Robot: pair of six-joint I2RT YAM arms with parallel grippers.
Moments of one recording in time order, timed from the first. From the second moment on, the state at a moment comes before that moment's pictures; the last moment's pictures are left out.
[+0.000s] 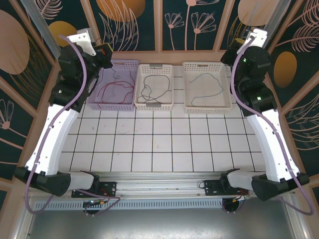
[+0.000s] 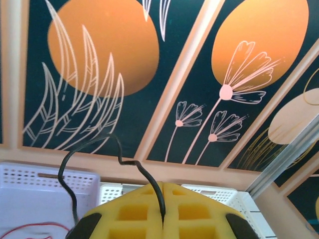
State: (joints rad) left arm -0.30 1.35 1.67 -0.38 0.01 -0.43; right arm 0.32 1.25 1.65 -0.38 0.40 0.19
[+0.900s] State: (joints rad) left arm -0.34 1.56 1.72 -0.30 0.11 -0.46; right arm 0.15 1.58 1.39 -0.22 0.12 0.37
